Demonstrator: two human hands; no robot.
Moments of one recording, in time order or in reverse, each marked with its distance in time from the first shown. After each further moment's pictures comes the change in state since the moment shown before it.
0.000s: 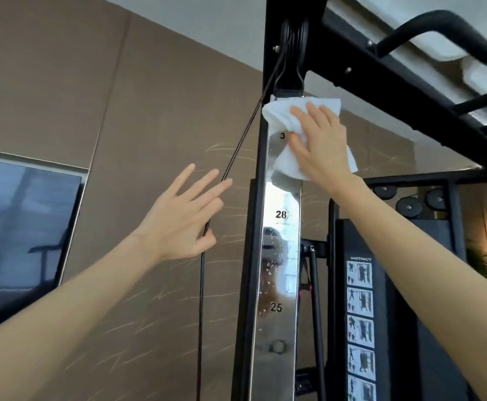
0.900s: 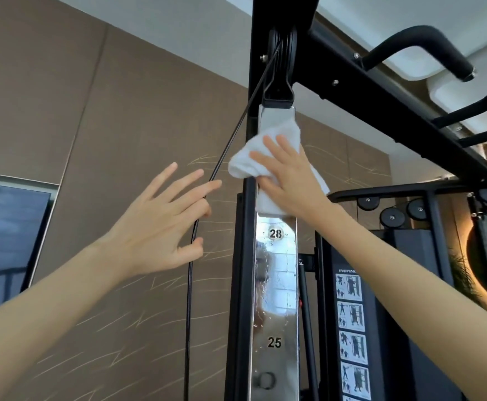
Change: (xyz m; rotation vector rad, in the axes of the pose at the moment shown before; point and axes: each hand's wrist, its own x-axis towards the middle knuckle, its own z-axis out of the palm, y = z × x) left_hand 0.013 -0.020 0.002 -0.179 0.043 -0.025; right_hand -0.009 -0.001 0.041 0.001 -0.158 -0.225
